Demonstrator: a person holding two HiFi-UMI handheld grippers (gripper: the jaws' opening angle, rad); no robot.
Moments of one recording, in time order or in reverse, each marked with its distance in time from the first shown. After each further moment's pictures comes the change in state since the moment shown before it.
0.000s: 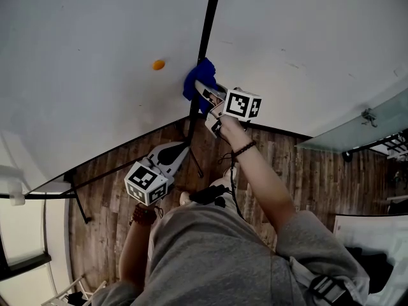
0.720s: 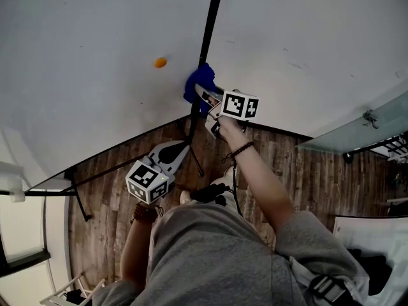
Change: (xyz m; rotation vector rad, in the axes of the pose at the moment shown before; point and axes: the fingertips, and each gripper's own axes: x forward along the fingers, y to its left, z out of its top) left arm -0.001 0.002 -0.005 -0.011 -0.001 0.018; right arm 0.002 -0.020 -0.023 -0.003 0.059 -0.078
